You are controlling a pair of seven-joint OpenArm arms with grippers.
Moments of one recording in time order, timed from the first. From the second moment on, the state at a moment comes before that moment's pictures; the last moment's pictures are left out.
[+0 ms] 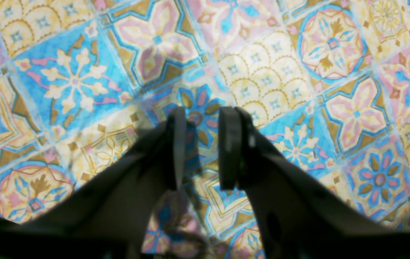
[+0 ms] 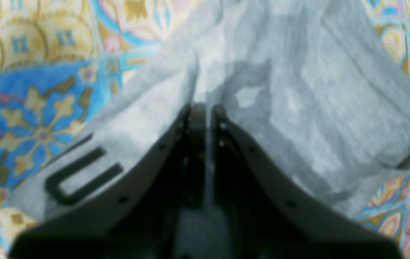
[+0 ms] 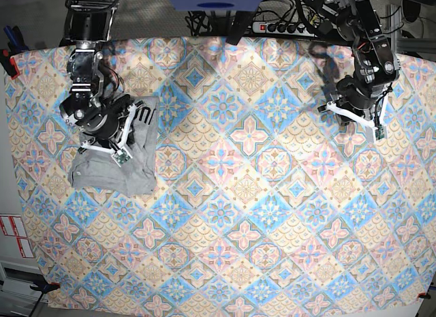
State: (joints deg) left arm 17.2 -2.6 -25.2 110.3 -16.8 -4.7 58.2; right arm -3.3 8.9 12.0 83.3 -12.8 41.6 -32.3
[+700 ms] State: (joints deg) left arm 17.6 -2.5 -25.2 110.3 -20.3 -4.9 58.4; right arm -2.0 7.9 3.7 72.0 -3.2 40.9 -29.9
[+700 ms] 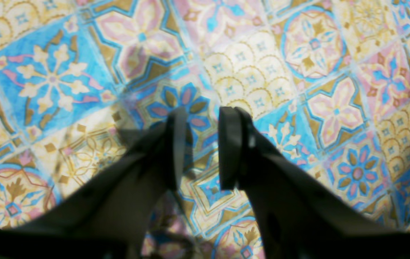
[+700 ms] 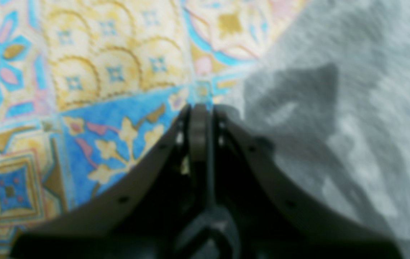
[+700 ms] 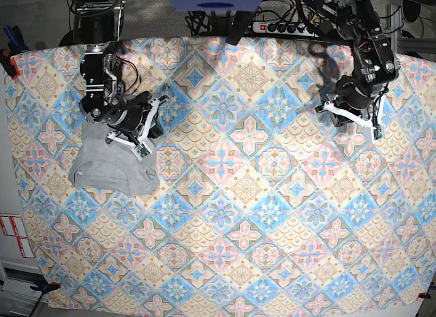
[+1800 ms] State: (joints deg) left arm 43.1 -6.9 -25.2 116.7 -37.9 -8.6 57.6; right arm -37.7 7.5 35.1 105.2 5.5 41.3 -32.4
